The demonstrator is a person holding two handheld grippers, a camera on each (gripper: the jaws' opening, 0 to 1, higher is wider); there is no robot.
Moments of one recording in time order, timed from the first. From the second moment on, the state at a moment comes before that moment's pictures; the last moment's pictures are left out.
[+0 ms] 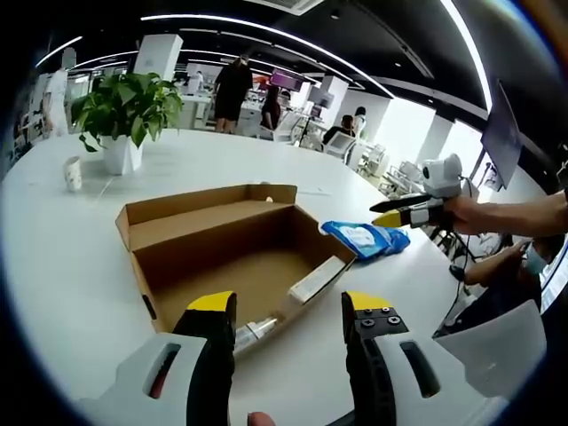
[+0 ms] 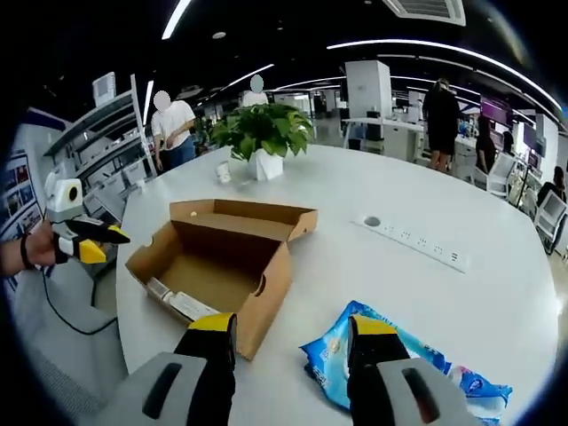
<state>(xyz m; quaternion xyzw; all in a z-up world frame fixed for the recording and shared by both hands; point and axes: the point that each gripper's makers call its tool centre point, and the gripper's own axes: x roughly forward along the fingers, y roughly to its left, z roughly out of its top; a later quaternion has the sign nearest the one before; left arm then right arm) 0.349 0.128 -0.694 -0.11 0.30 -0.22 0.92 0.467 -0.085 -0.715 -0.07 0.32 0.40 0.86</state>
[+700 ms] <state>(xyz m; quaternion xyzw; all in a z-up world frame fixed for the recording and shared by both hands) 0.349 0.131 -0.692 -0.11 0.30 -0.21 0.92 0.463 -0.031 -0.716 -0.10 0.31 0.45 0.83</state>
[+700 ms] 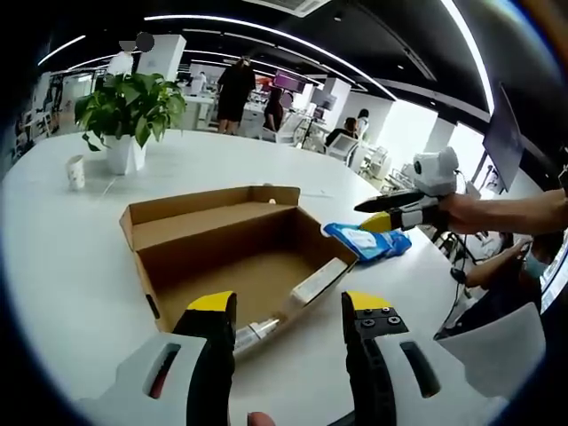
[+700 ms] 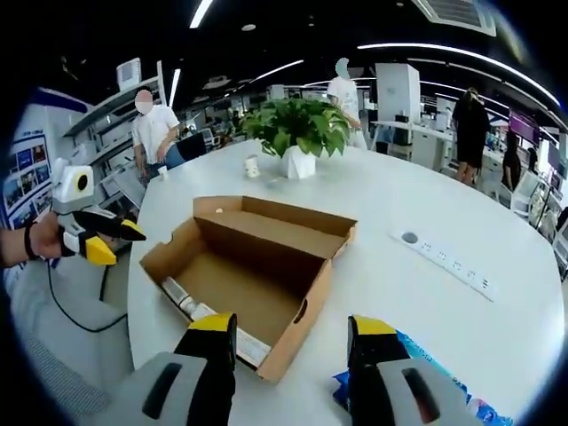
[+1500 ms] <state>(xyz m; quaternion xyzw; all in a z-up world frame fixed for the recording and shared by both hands) 0.350 0.132 -0.690 -0.11 0.29 -0.21 0.93 0.454 0.015 -0.729 -0.17 0.31 0.51 0.78</state>
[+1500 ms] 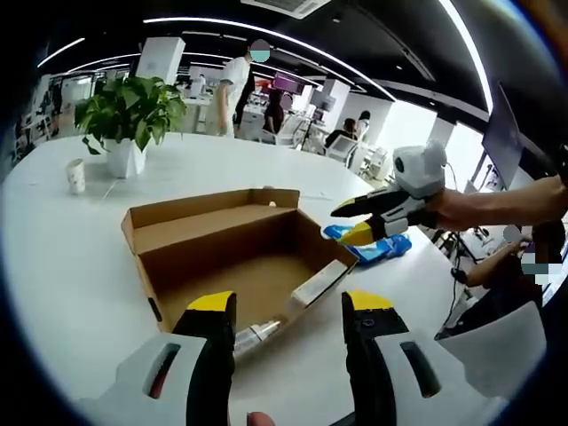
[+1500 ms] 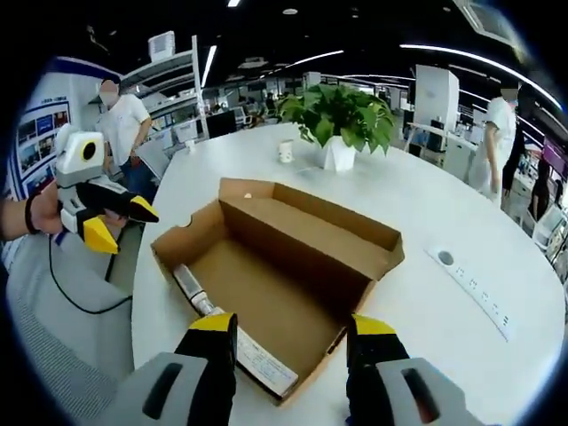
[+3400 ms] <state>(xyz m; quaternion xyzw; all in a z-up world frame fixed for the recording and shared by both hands) 0.356 0.136 -0.687 -0.11 0.28 -0.22 0.93 0.449 0.039 -0.796 -0.35 0.38 0.64 0.57</state>
